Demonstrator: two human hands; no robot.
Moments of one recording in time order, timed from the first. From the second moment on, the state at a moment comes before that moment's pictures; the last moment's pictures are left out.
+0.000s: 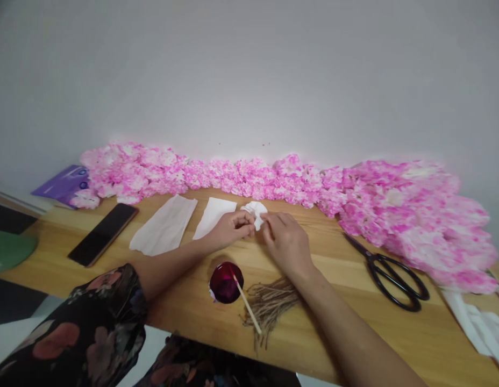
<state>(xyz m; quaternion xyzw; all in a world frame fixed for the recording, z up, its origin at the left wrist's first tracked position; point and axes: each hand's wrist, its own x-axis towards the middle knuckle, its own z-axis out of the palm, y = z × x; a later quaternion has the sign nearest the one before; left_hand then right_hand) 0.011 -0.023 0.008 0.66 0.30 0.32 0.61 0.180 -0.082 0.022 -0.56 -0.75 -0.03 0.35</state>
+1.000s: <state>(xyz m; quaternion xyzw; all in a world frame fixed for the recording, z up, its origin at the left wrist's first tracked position) 0.008 -0.022 0.011 0.72 0.30 0.32 0.54 0.177 -0.085 0.024 -0.50 -0.78 -0.06 0.37</state>
